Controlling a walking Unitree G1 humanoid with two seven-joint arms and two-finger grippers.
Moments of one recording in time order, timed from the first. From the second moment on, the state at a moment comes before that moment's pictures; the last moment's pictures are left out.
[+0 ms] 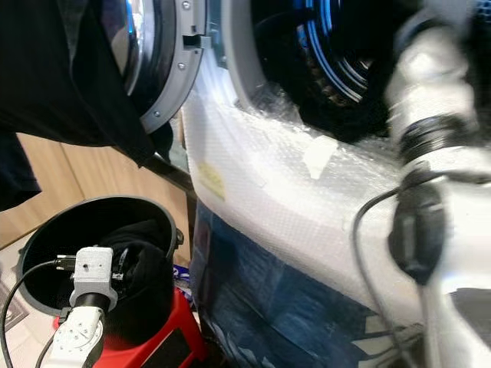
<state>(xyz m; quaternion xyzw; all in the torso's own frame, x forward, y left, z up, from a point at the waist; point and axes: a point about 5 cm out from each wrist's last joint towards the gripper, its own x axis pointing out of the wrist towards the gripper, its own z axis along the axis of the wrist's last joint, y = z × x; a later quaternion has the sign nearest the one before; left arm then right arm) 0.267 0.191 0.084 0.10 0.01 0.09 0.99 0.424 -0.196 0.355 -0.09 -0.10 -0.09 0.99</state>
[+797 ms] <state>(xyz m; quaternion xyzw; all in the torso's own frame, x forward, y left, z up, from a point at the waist) 0.268 0.186 0.091 0.10 0.00 0.08 0.99 0.424 -0.196 0.362 0.02 -0.10 -0.12 0.99</state>
